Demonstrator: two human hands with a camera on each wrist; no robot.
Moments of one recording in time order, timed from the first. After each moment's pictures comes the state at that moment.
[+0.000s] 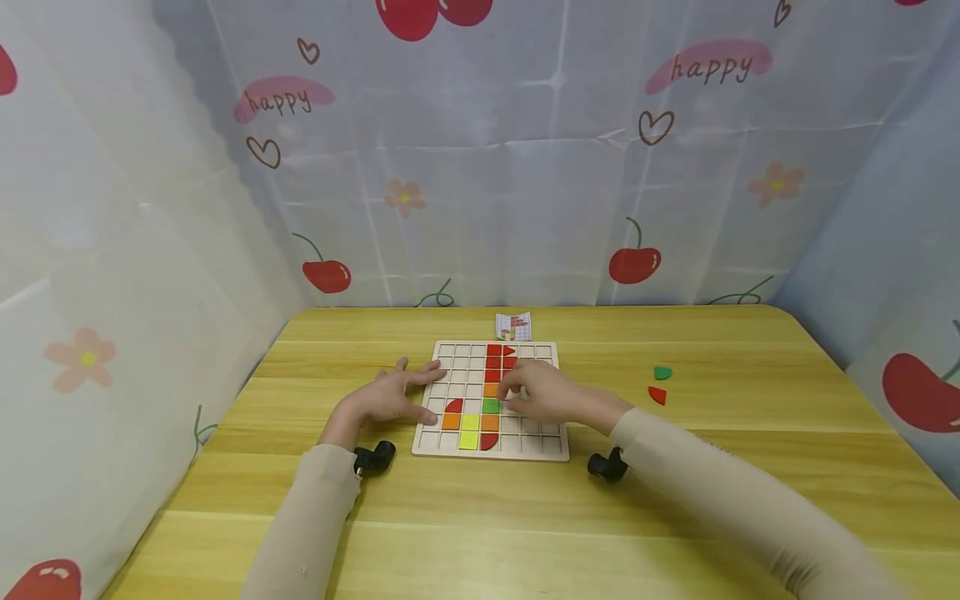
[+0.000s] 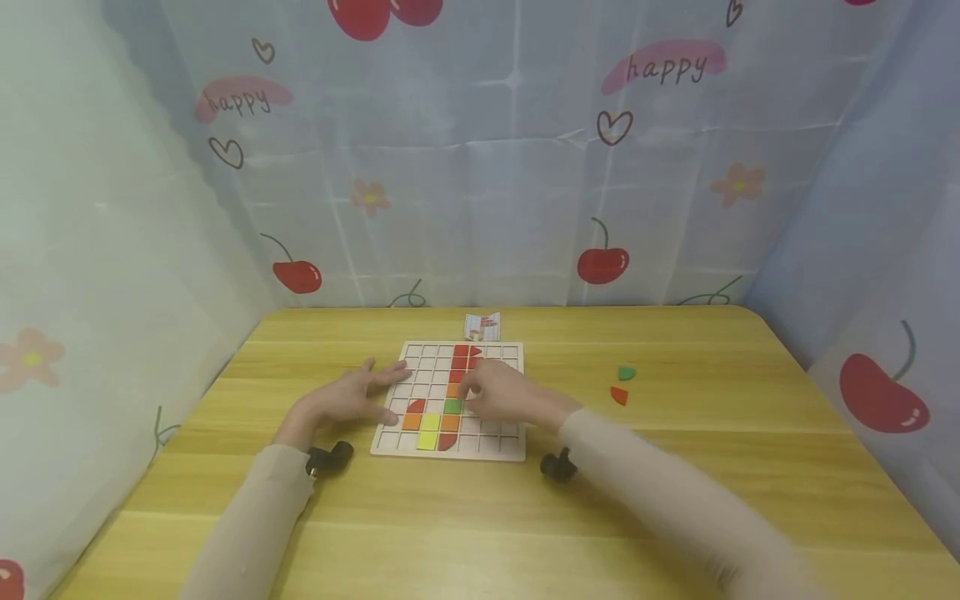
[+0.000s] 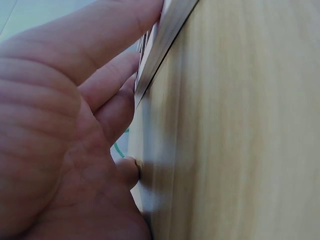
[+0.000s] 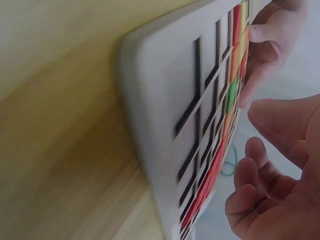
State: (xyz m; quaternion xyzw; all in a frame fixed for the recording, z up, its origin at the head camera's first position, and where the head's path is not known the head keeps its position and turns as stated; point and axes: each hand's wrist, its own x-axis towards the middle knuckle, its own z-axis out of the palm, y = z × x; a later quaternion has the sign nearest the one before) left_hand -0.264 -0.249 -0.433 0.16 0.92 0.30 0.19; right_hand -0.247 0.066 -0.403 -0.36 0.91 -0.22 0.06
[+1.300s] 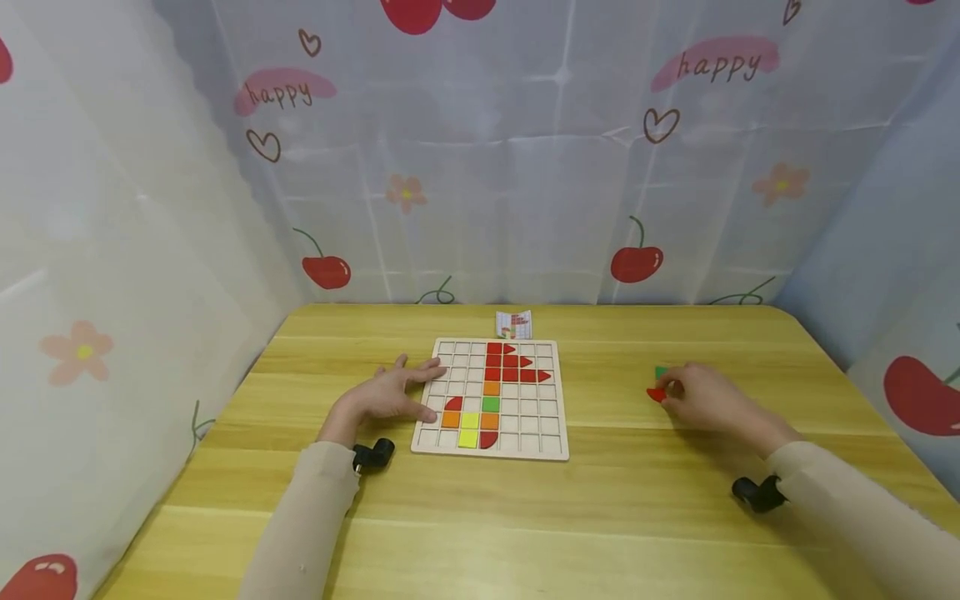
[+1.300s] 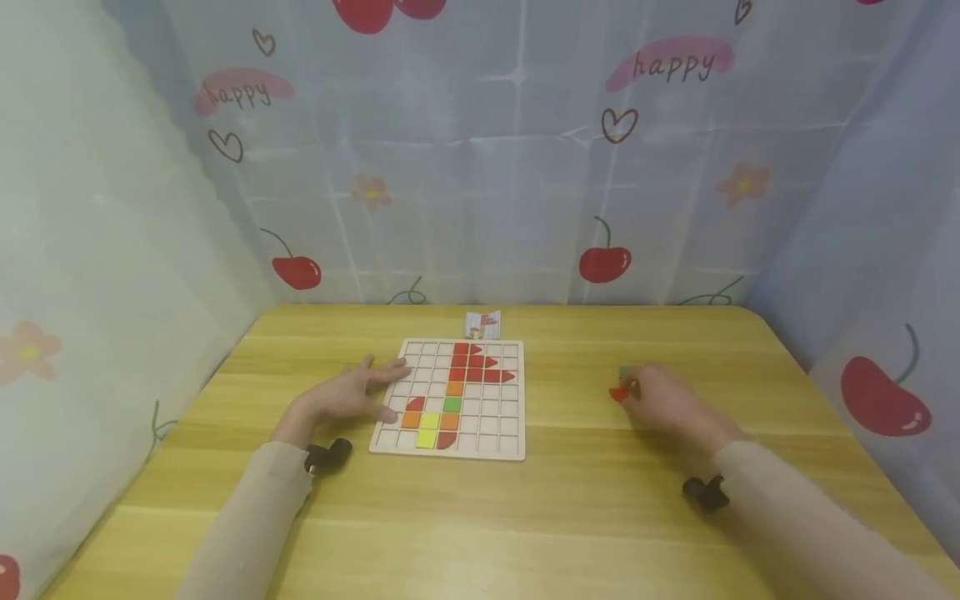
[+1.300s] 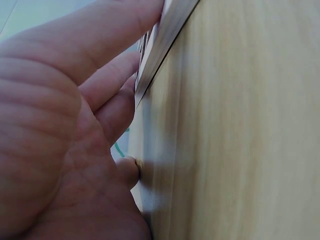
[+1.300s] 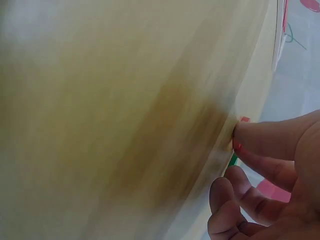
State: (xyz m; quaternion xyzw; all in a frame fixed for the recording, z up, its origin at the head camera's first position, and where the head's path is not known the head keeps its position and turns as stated) left_hand -0.266 -0.250 -0.433 0.16 0.92 0.31 0.20; right_hand -0.234 0.259 -0.415 -0.18 0.97 -0.17 0.03
